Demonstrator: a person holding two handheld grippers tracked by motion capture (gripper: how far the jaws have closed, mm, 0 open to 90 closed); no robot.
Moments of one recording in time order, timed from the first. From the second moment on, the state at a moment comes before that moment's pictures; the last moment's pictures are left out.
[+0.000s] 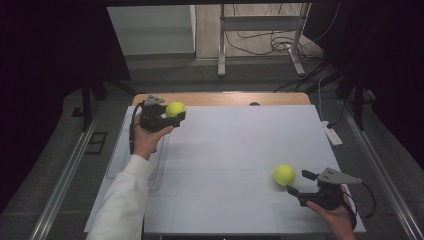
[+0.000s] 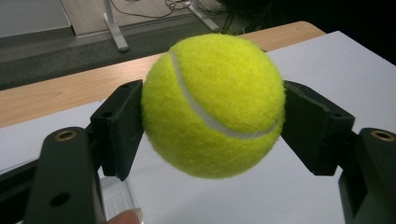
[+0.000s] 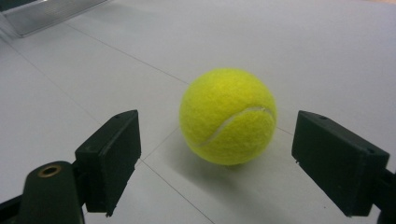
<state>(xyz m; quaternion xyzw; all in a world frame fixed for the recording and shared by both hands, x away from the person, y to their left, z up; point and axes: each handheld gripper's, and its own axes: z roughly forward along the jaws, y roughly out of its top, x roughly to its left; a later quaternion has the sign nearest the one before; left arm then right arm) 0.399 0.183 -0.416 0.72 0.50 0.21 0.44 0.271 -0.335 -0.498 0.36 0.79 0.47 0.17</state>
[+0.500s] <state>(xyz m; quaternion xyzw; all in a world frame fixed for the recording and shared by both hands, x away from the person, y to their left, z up) 0.405 0.207 -0.421 0.71 0.52 0.21 0.43 0.272 -0.335 -0.498 0.36 0.79 0.47 0.17</state>
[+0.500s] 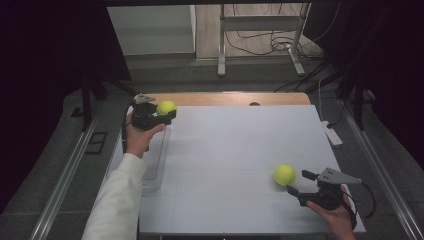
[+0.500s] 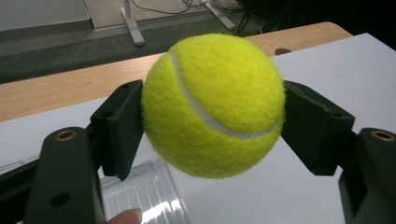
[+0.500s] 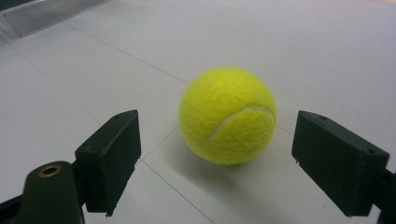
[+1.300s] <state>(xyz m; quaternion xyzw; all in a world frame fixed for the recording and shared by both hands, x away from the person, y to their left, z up) 0.408 0.236 -0.421 0.69 0.55 0.23 0.41 0.272 -0.335 -0.499 0.36 0.79 0.47 0.17</state>
